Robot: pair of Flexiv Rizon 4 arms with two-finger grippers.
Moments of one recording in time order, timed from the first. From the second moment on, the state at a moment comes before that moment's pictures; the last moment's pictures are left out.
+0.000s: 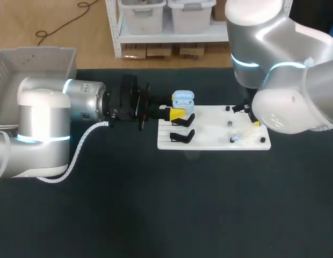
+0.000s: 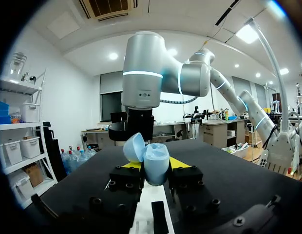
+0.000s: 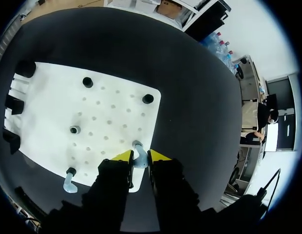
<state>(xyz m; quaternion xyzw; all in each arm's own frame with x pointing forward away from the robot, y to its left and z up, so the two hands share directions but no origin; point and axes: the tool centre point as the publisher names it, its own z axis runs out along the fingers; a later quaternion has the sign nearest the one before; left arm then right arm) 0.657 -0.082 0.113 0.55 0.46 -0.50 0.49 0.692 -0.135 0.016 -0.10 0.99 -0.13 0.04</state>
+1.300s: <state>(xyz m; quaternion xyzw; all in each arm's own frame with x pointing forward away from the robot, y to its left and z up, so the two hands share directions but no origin) 0.657 -0.082 0.113 0.55 0.46 -0.50 0.49 0.615 0.022 0.175 -0.11 0.99 -0.08 0.03</state>
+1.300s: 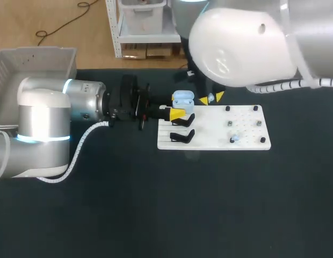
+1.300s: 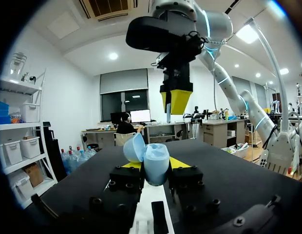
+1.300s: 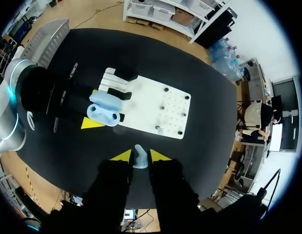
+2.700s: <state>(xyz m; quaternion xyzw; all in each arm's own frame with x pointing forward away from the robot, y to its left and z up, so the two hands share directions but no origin) 0.644 -0.097 0.100 0.55 0.45 -0.50 0.49 0.620 0.052 0.175 0.14 0.99 -0.03 -0.06</state>
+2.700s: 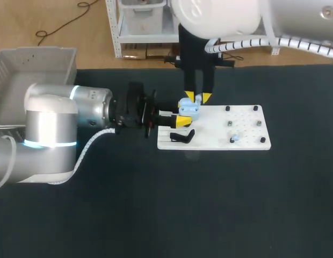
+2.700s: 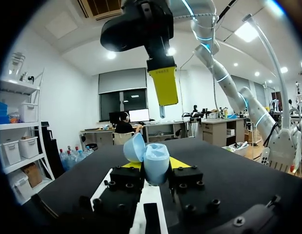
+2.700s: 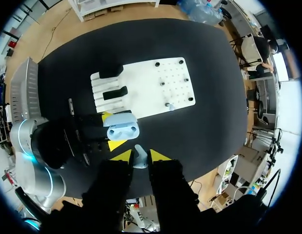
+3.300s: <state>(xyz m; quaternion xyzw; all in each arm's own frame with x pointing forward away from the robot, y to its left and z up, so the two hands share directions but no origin) 0.648 -0.097 0.095 0.54 0.47 -0.50 0.48 0.619 0.051 0.173 0.18 0.98 -0.03 -0.07</state>
